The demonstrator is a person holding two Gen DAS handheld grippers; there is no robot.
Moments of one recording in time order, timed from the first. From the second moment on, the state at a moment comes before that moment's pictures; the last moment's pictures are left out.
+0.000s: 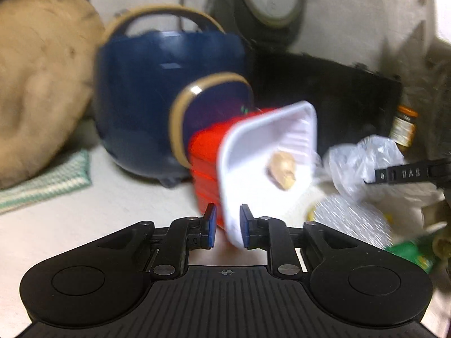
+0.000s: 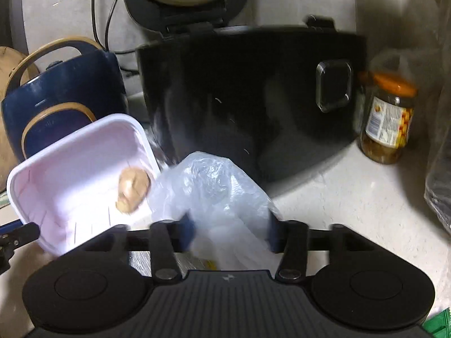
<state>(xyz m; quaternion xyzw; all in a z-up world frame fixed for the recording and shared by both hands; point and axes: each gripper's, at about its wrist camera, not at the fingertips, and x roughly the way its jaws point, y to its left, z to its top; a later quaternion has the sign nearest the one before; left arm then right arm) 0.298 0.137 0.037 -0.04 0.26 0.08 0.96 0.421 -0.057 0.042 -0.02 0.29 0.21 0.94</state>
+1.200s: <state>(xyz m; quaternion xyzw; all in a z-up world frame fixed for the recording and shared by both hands) 0.296 0.096 0.038 -0.02 0.24 0.12 0.96 0.309 -0.137 0.065 -0.05 0.22 0.20 0.95</state>
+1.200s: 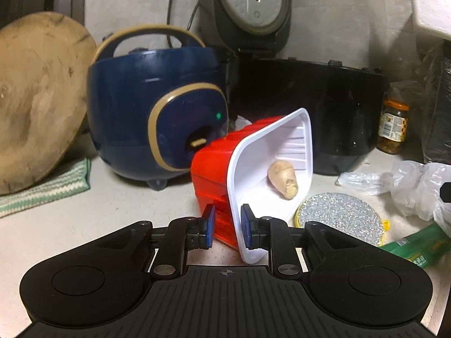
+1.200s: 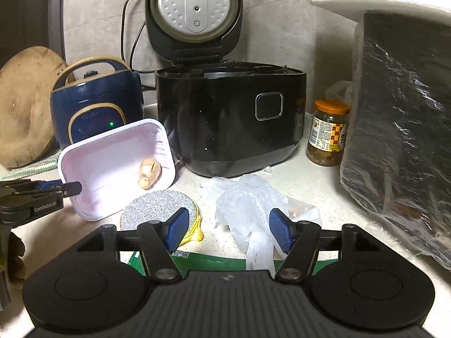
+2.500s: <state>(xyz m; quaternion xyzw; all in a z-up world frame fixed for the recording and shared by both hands) 0.181 0.211 0.055 -0.05 0.30 0.04 0.95 0.416 0.124 -0.002 -0.47 0.08 0.22 0.85</state>
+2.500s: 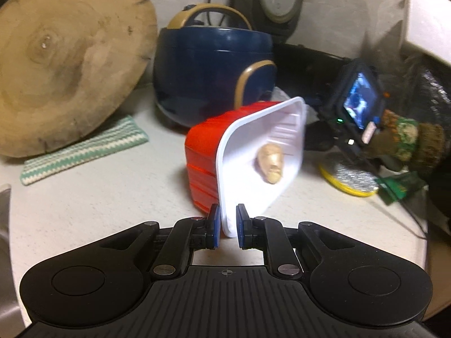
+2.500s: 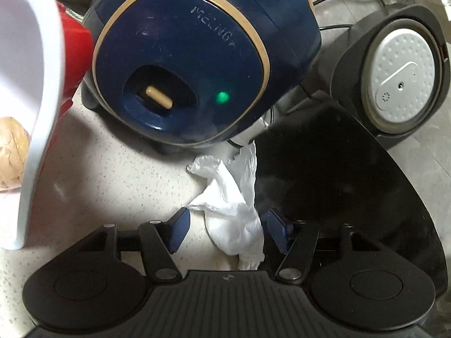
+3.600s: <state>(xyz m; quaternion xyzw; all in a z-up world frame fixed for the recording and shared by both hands) 0.196 0.142 0.038 -0.05 0.27 -0.06 0.96 0.300 -0.118 0.068 -0.06 0.26 0.28 0.92</state>
